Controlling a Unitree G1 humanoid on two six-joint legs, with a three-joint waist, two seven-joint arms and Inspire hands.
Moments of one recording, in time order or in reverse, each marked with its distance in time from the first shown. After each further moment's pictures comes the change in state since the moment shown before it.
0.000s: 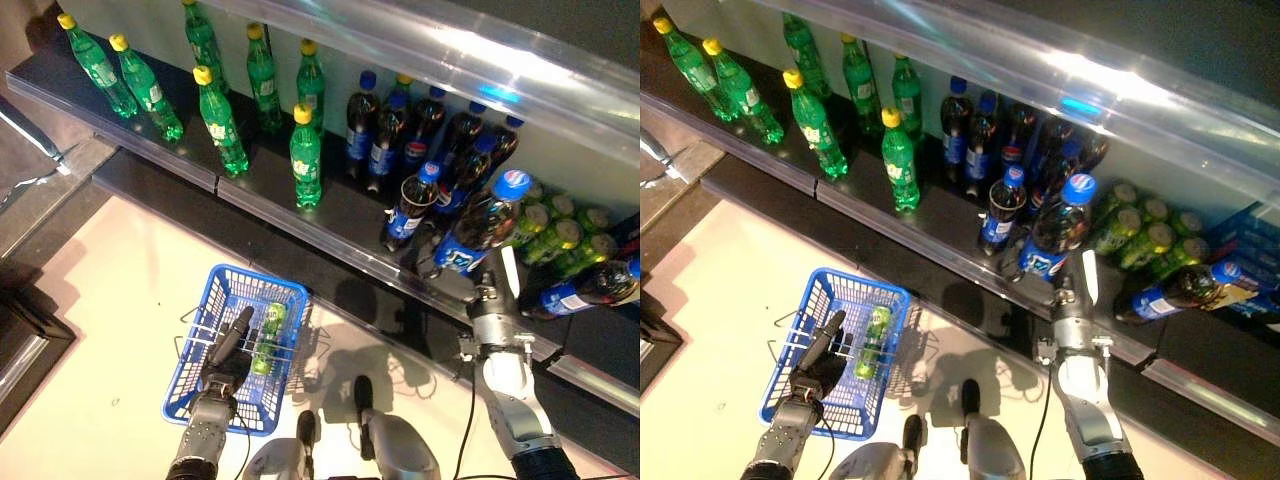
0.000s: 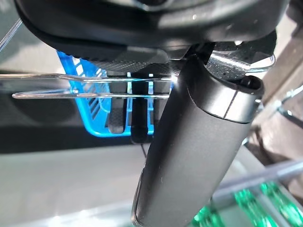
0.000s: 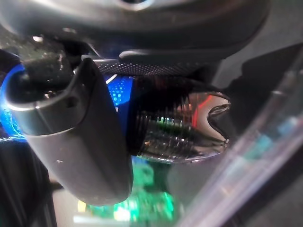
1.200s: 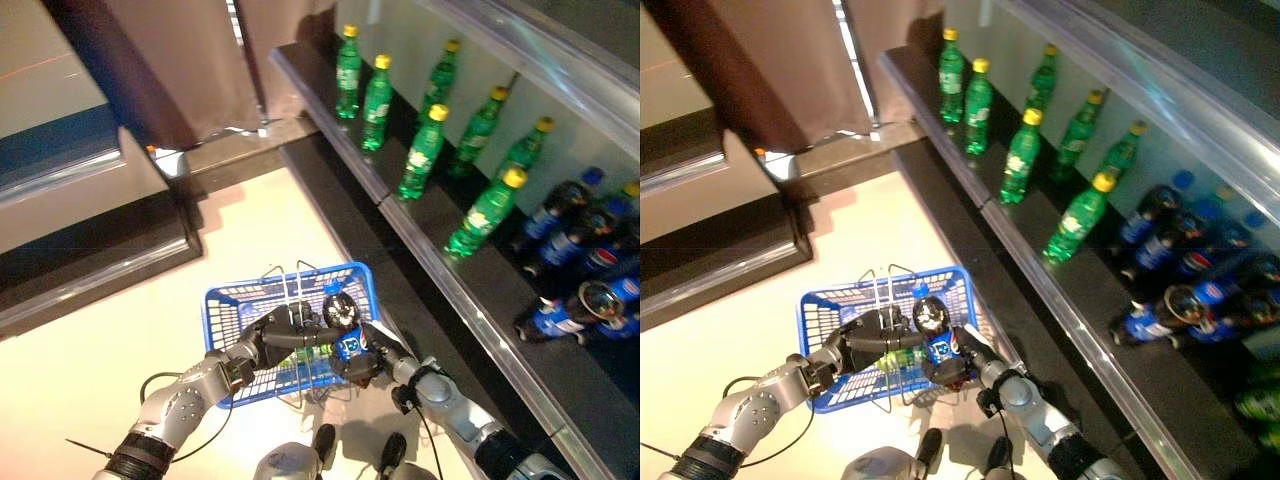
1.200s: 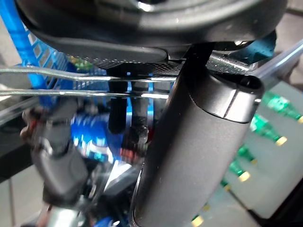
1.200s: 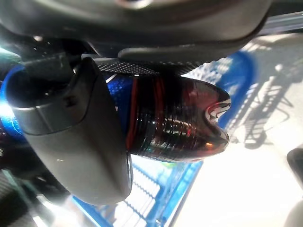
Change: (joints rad) left arm -0.050 0.385 -0.370 -0.508 0.240 0.438 -0.171; right arm -0.255 0.024 0.503 0.426 0.061 0.289 0.194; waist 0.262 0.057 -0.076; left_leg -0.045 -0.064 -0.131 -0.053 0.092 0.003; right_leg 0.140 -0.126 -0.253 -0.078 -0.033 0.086
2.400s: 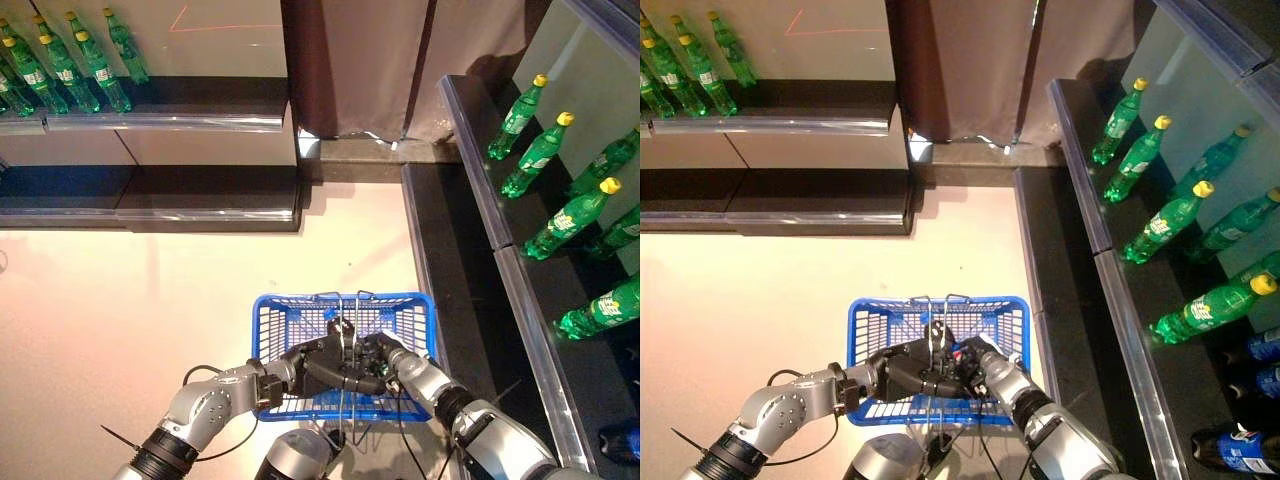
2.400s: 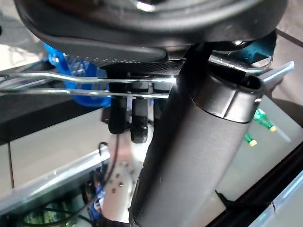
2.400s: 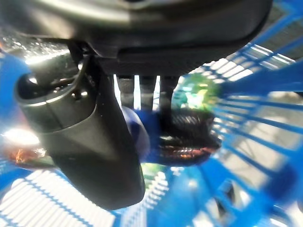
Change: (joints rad) left arm -0.011 -0.070 -0.111 -0.095 0.102 0.224 -0.143; right arm -0.306 0.179 -0.033 0.530 -0.191 0.205 -0.073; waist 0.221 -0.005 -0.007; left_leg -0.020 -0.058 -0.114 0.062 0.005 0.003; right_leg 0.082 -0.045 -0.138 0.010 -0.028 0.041
